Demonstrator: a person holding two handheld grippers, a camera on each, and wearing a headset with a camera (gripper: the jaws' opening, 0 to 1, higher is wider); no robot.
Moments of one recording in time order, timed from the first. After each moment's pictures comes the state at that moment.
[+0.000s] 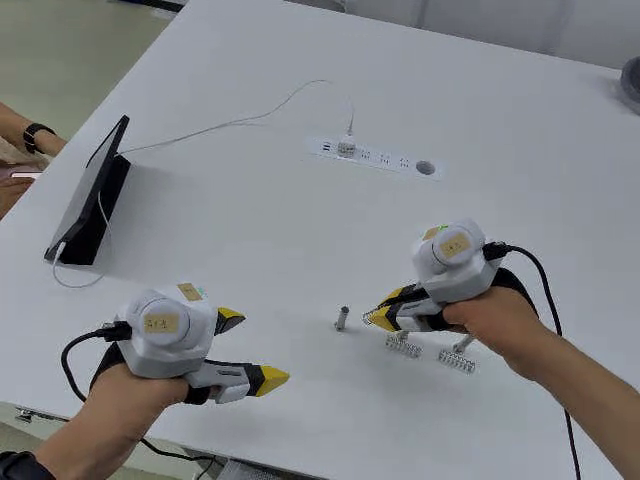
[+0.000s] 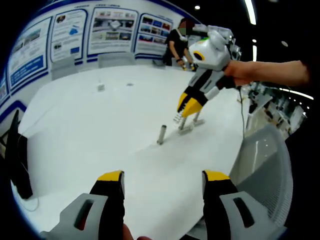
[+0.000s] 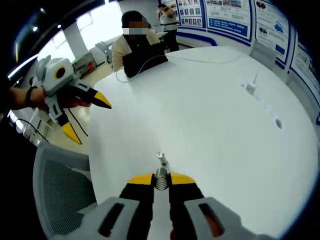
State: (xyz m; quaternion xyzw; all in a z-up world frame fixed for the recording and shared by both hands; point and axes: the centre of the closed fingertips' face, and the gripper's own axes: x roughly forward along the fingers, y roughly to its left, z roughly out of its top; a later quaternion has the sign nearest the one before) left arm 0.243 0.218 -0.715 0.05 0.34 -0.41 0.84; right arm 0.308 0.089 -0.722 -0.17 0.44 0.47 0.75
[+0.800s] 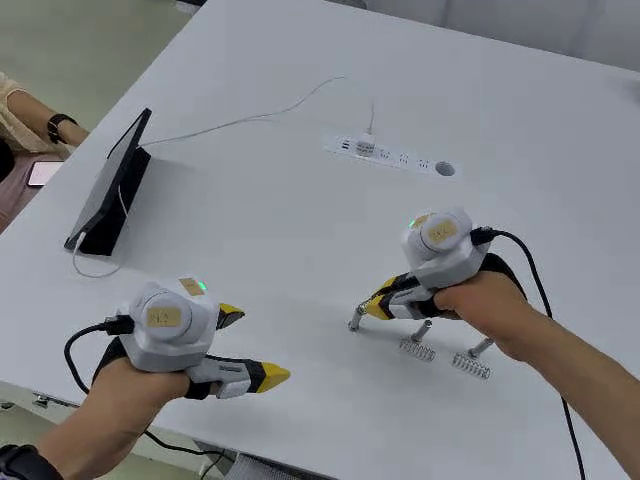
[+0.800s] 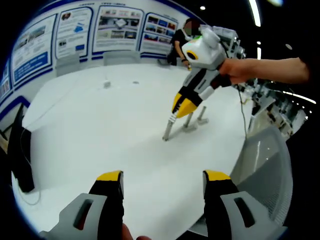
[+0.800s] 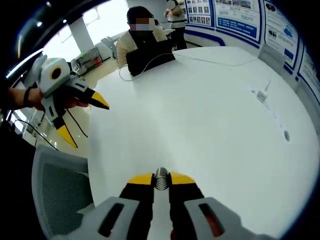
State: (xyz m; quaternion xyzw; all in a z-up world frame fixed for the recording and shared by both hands) left arm 0.241 0.233 -0.716 0.04 0.35 -0.40 0.85; right arm 0.318 0.115 -0.732 -0.19 0.44 0.49 0.73
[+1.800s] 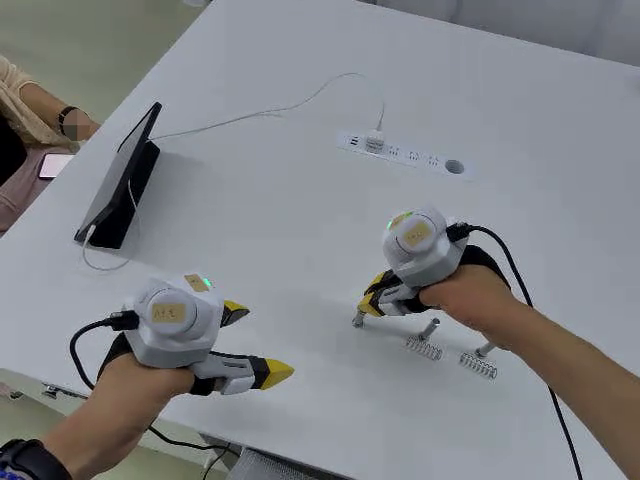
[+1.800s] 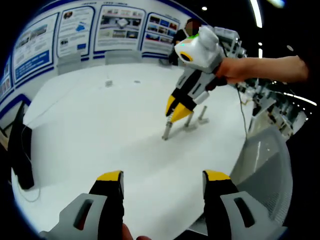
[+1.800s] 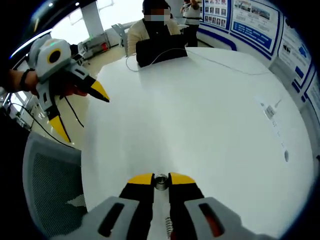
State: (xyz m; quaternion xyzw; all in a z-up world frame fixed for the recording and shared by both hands) left arm 0.240 0.236 -0.718 0.03 0.35 -0.39 0.85; right arm 0.320 0.133 -0.742 -0.26 0.43 0.51 0.70
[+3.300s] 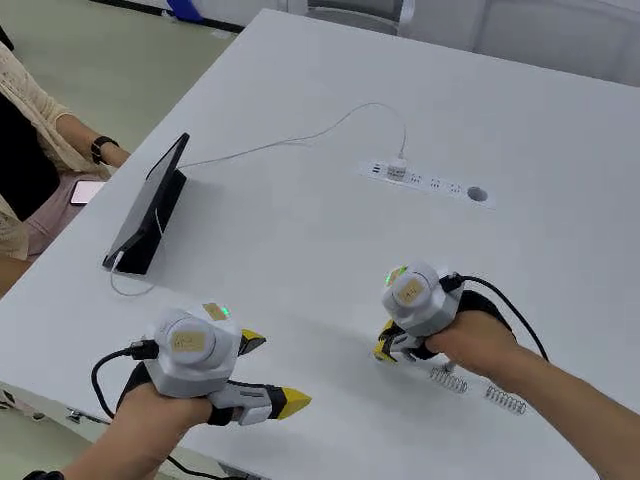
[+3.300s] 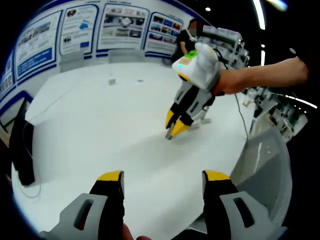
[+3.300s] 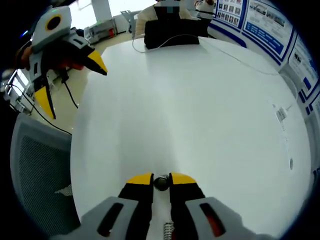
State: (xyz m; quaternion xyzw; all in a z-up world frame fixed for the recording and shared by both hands) left arm 0.241 0.241 -0.719 0.03 0.36 -0.39 0.85; right arm 0.313 0.135 -0.780 -0.30 0.43 0.52 0.67
